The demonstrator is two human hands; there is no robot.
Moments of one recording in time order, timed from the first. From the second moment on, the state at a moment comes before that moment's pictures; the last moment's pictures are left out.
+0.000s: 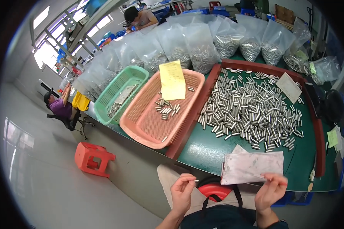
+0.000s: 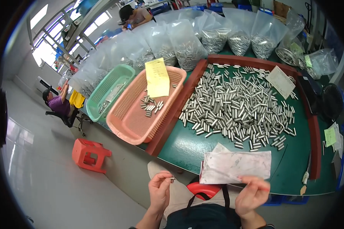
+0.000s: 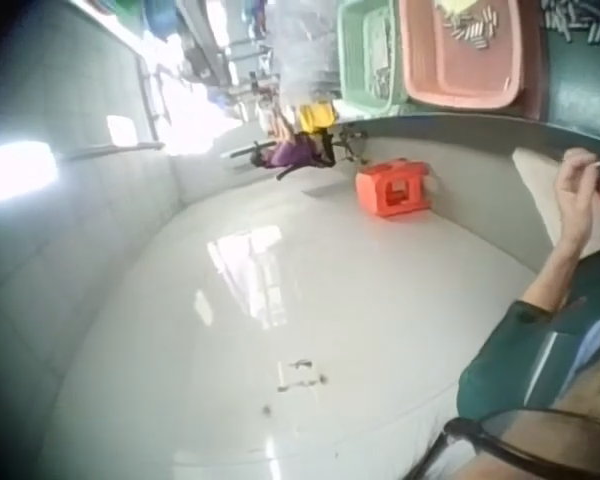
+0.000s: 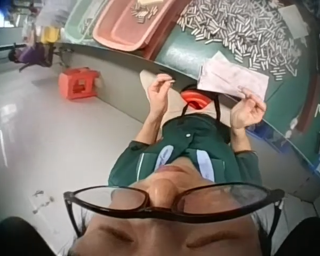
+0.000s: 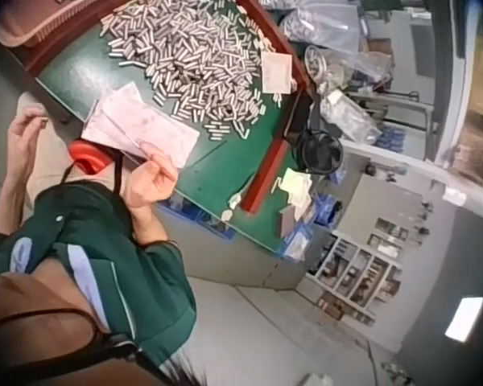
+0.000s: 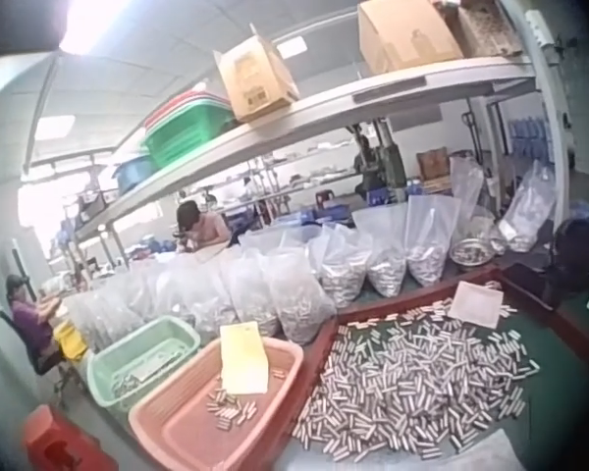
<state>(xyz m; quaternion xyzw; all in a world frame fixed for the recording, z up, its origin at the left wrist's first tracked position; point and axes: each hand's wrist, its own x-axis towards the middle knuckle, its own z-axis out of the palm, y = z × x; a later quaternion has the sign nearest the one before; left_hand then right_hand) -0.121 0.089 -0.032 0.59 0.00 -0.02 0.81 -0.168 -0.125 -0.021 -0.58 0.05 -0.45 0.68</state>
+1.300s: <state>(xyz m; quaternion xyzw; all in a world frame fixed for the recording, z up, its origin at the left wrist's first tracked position) -0.081 0.002 0.010 0.78 -0.51 0.12 0.33 -0.150 -0.161 -0.033 -0.48 0.15 -0.46 0.73</state>
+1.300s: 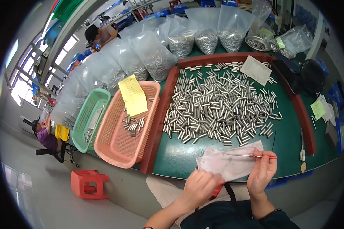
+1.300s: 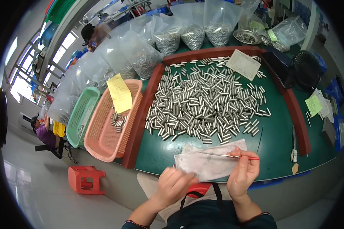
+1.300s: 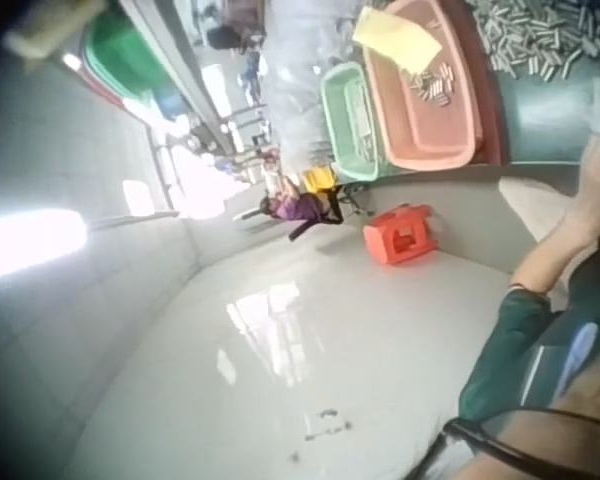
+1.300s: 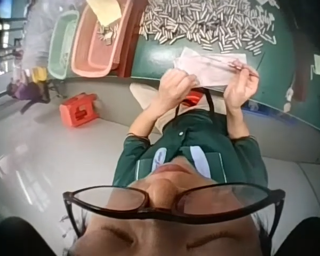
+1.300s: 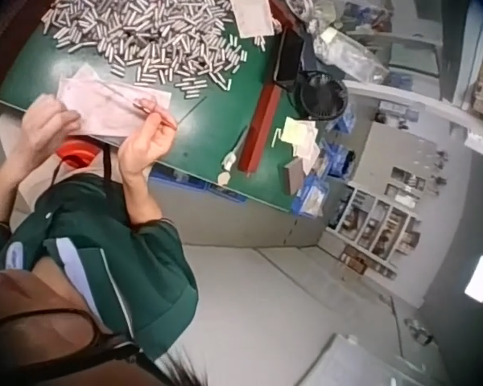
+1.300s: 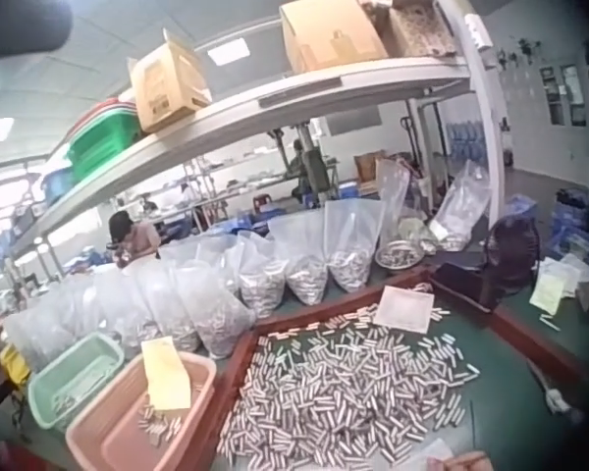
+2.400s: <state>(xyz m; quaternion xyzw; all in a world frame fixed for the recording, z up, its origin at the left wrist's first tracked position) -0.110 0.105 -0.054 0.24 0.23 -0.20 0.92 -0.150 -0.165 -0.042 -0.54 0.13 -0.44 0.70</state>
